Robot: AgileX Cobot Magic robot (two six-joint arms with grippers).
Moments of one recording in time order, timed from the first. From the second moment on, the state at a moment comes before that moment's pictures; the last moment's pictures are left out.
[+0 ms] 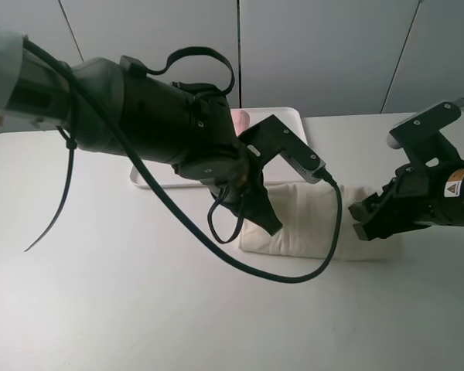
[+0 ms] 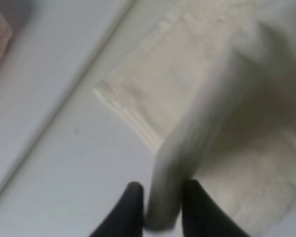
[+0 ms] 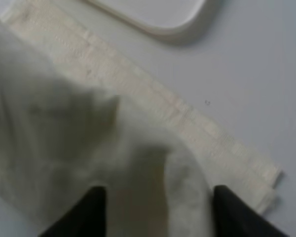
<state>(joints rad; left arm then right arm) -0.95 2.01 -1.28 0.63 0.53 -0.51 0.33 1.36 -0.35 -0.06 -0.06 -0.12</state>
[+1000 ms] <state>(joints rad) -0.72 2.02 -1.42 0.00 0.69 -0.23 0.17 1.48 -0.69 -0.08 0.60 0.12</state>
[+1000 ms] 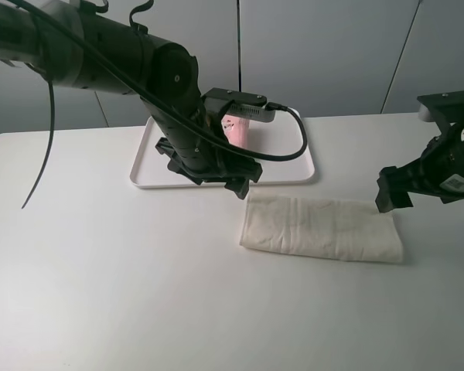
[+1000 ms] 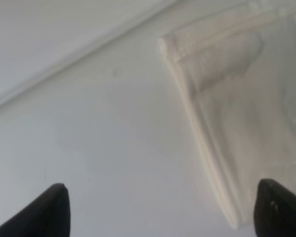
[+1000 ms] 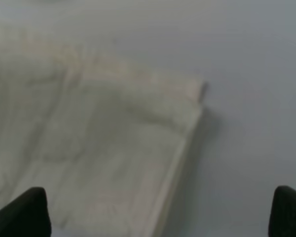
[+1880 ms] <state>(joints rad) -0.72 2.31 -1.73 -0.01 0.98 -0.40 0.16 1.56 -0.72 -0.06 0.61 0.14</state>
